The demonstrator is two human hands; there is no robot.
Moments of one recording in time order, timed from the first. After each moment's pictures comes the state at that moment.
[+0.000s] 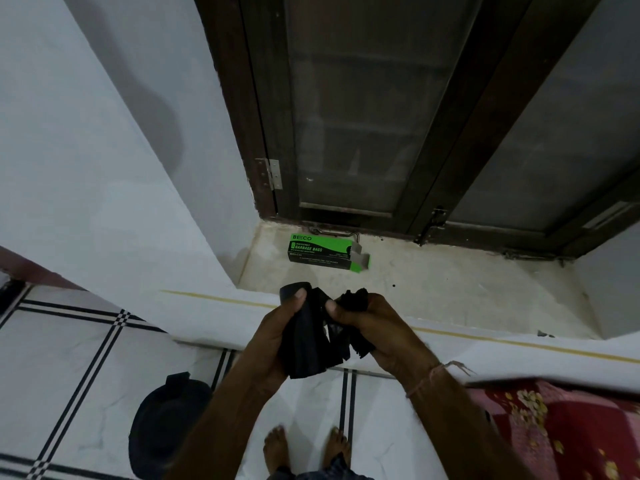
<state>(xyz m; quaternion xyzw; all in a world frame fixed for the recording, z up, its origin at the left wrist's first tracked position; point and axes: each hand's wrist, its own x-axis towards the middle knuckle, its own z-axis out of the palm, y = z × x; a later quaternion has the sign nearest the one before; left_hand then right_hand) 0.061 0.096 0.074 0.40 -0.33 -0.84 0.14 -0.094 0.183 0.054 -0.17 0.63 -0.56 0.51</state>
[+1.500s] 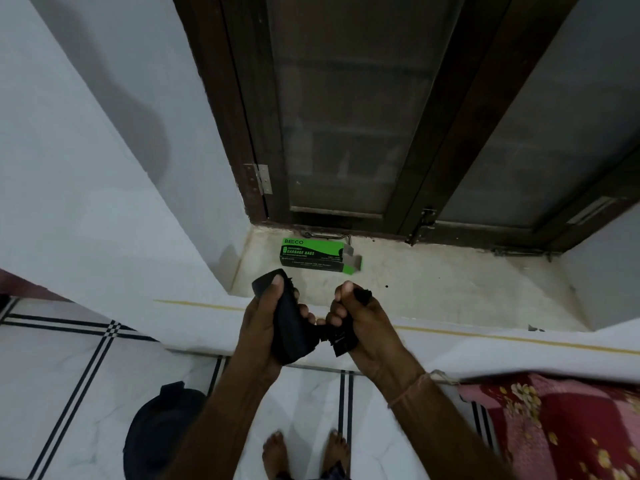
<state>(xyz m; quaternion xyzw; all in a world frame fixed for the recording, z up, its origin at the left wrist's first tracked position) 0.047 0.083 0.072 0.38 -0.32 -0.83 0.25 -0.074 0.177 0.065 -0.04 0.47 -0.73 0.50</state>
